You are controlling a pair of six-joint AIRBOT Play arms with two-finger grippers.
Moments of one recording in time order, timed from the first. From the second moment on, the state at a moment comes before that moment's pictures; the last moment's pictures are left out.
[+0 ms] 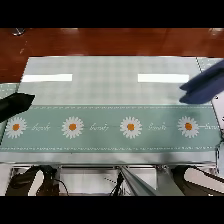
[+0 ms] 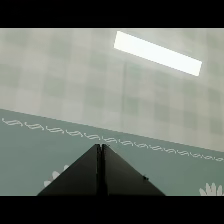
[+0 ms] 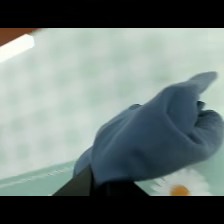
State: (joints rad) left arm 0.20 -0.47 0.72 1.10 -1.00 -1.54; right arm -0.55 -1.30 1.98 -1.18 1.76 1.65
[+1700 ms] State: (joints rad) left arm 0.20 -0.50 0.75 1.10 -0.81 -1.53; right arm -1.18 -0.76 1.17 -1.79 1.75 1.71
